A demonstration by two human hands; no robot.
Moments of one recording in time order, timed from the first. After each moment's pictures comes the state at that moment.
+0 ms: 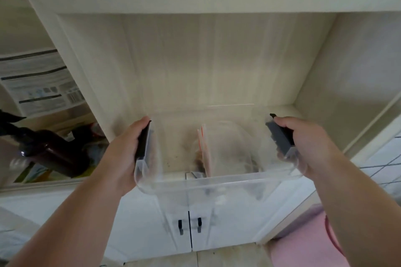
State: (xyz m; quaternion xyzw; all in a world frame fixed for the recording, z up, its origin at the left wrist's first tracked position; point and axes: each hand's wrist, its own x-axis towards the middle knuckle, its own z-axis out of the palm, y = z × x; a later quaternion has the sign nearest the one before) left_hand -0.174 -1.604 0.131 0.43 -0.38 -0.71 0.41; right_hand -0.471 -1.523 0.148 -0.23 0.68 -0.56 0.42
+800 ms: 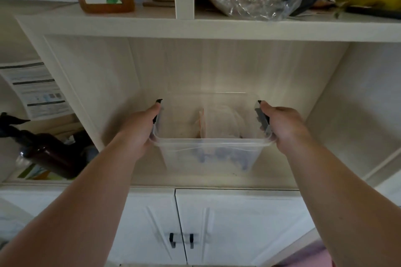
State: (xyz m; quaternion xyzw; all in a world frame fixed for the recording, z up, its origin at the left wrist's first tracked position) left_hand -0.221 -1.692 0.126 0.56 -0.40 -0.56 0.46; right_hand -0.524 -1.640 0.139 -0.32 0.74 -0.51 0.32
